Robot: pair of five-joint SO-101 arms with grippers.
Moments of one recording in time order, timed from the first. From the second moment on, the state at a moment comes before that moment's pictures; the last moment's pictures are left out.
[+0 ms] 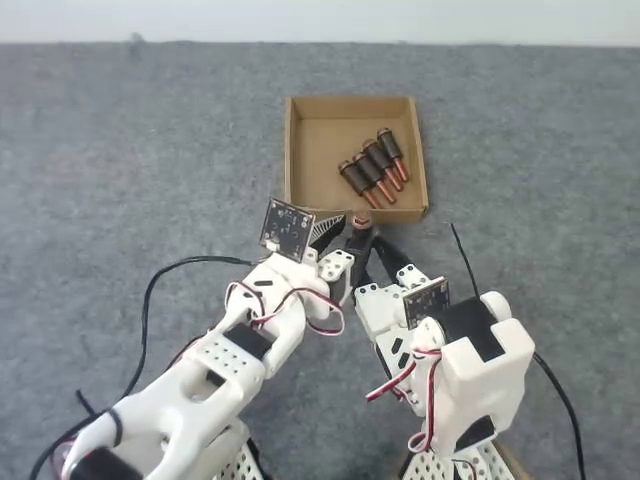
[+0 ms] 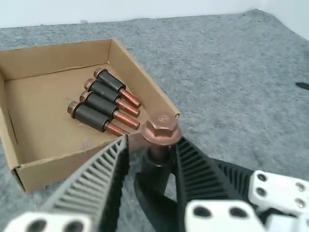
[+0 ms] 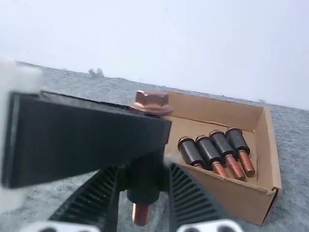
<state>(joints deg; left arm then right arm) 27.4 -35.2 83.2 -12.5 16.9 -27.5 17.3 92.2 -97.1 -0.7</state>
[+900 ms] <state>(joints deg) 19.9 -88.0 88.8 28.1 16.5 -26.9 17.1 92.3 -97.3 -0.7</state>
